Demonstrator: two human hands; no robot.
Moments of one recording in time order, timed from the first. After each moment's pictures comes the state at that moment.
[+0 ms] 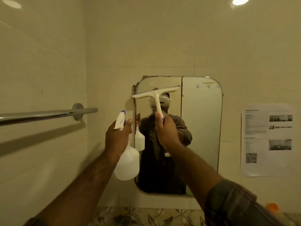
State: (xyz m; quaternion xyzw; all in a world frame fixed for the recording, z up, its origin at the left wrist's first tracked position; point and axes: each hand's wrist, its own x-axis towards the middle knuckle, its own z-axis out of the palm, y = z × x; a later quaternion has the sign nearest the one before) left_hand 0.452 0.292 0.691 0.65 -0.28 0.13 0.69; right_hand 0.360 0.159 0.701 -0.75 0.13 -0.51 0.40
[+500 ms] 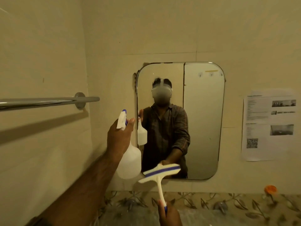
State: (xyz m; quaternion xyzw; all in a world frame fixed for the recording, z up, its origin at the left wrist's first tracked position) left_hand 0.446 0.302 0.655 0.67 -0.27 0.11 0.68; right_hand 0.312 0.217 0.419 -0.74 0.40 -0.27 0.47
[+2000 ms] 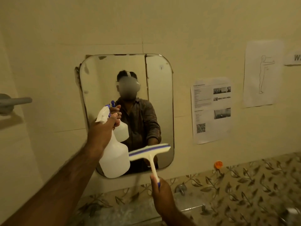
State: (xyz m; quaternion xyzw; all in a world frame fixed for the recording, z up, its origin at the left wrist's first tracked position) left_hand 0.384 0.225 0.663 0.62 -0.34 -0.03 0.71; right_hand 0.244 0.126 0.425 -0.67 0.37 -0.41 0.51
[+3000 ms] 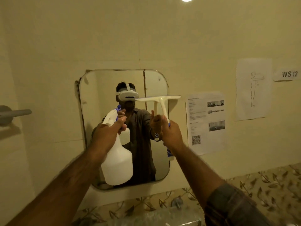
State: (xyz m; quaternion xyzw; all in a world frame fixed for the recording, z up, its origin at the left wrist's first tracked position) left_hand 0.352 0.225 0.693 0.61 -0.39 -0.09 0.68; right_hand 0.208 0.063 0.656 -0.68 0.19 -0.56 0.45
